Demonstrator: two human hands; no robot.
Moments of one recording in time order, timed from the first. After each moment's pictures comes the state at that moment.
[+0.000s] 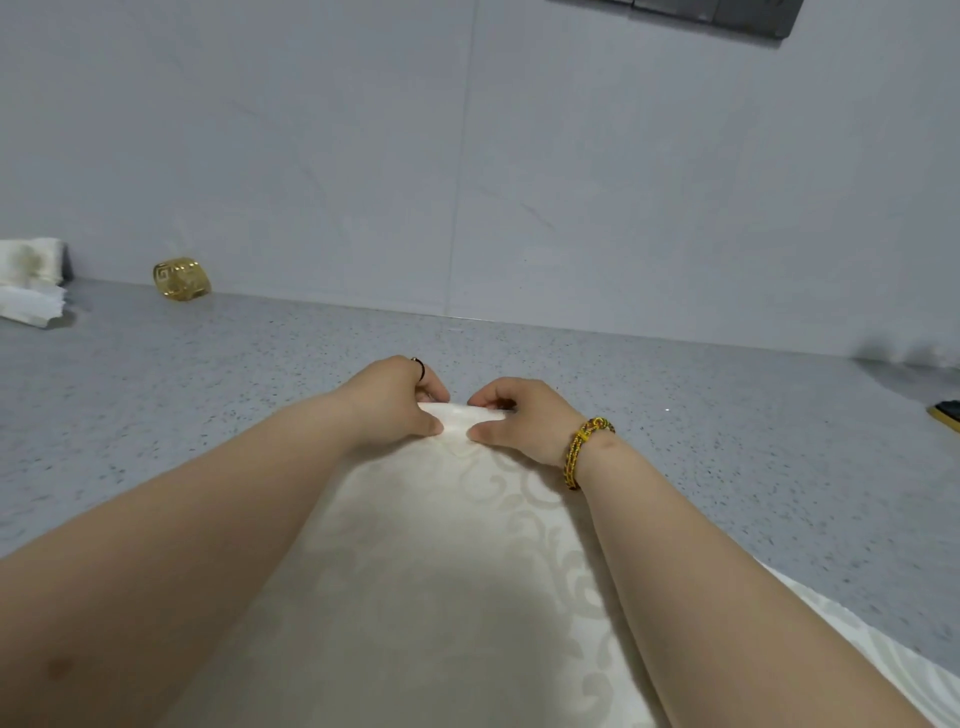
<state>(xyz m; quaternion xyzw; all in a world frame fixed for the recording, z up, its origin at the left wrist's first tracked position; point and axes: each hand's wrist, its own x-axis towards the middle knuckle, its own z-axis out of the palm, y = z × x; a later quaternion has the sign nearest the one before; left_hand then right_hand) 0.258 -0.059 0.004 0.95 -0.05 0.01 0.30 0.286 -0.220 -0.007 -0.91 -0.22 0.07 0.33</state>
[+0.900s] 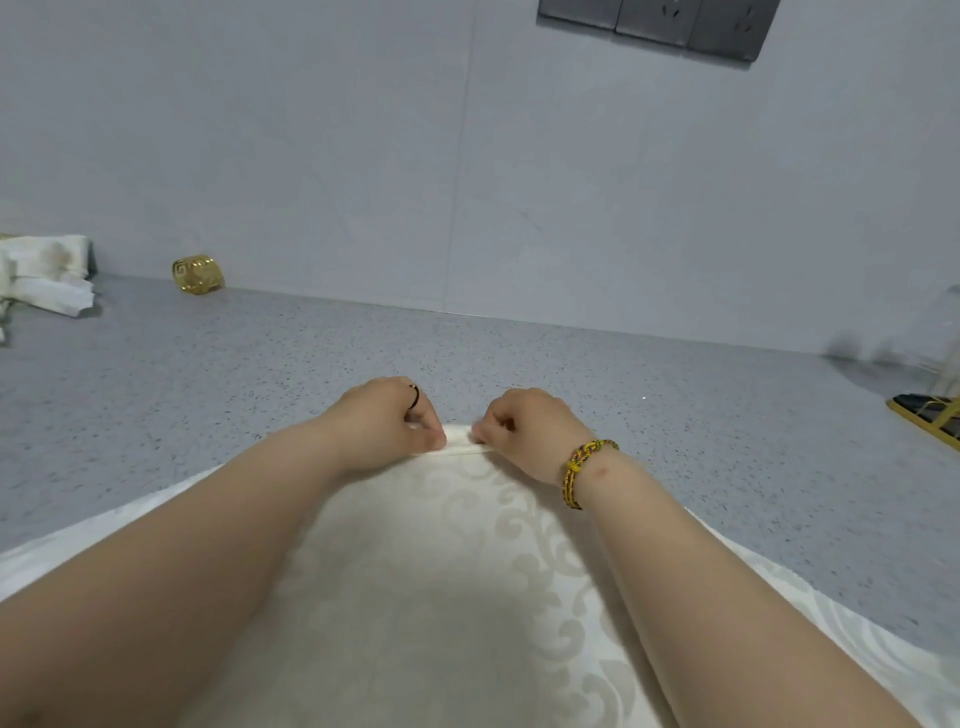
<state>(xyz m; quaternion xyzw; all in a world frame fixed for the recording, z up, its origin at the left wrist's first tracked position) 0.210 -0.063 -0.004 0.95 -0.07 0.01 0.31 0.233 -0.231 0.008 -0.95 -0.24 0.03 0.17</state>
